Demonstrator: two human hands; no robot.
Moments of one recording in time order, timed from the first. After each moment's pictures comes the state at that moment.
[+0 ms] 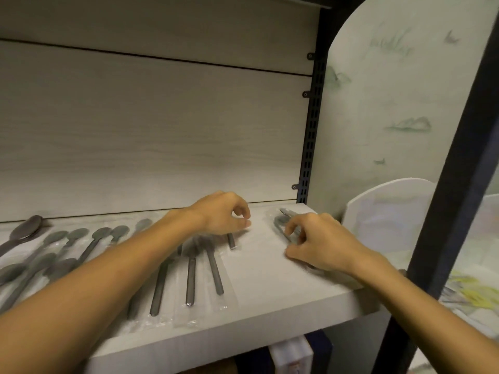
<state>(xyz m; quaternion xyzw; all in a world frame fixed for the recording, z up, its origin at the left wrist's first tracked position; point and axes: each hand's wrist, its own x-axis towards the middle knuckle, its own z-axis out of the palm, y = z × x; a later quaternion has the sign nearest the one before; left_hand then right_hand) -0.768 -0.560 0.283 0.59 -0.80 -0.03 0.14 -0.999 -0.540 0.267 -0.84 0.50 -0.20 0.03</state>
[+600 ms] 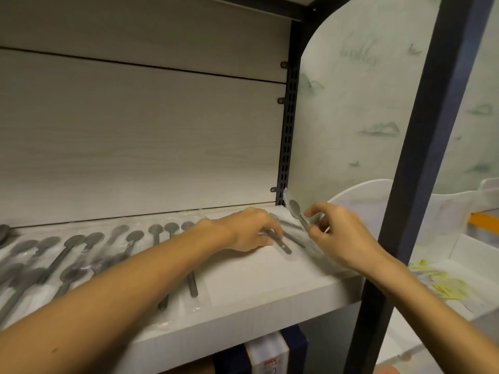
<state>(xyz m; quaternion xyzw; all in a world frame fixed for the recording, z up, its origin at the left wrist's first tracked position) -0.850 -0.564 0.274 0.43 -0.90 -0.04 0.10 -1.058 -0.527 0.275 -0.77 0.54 -0.33 0.04</state>
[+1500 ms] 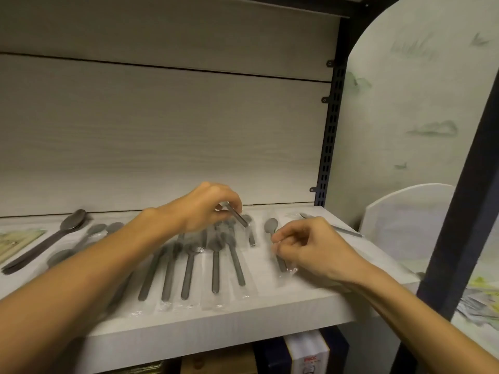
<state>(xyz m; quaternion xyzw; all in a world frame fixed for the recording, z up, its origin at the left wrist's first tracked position) -0.716 -0.510 0.297 0.49 -0.84 0.07 0.21 -0.968 -0.496 0.268 -0.81 0.38 -0.34 0.31</state>
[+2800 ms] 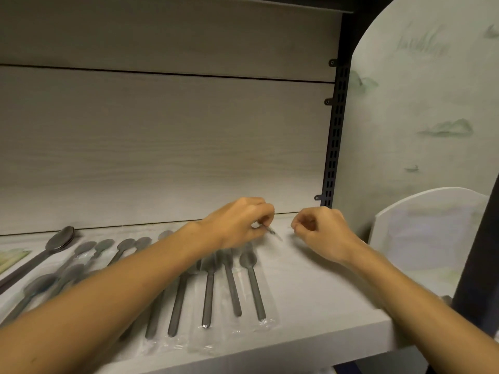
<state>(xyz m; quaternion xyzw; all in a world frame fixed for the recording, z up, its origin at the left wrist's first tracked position) -0.761 -0.558 0.283 0.43 -0.87 0.12 0.21 -0.974 -0.597 0.260 -0.83 0.44 -0.33 0.11</state>
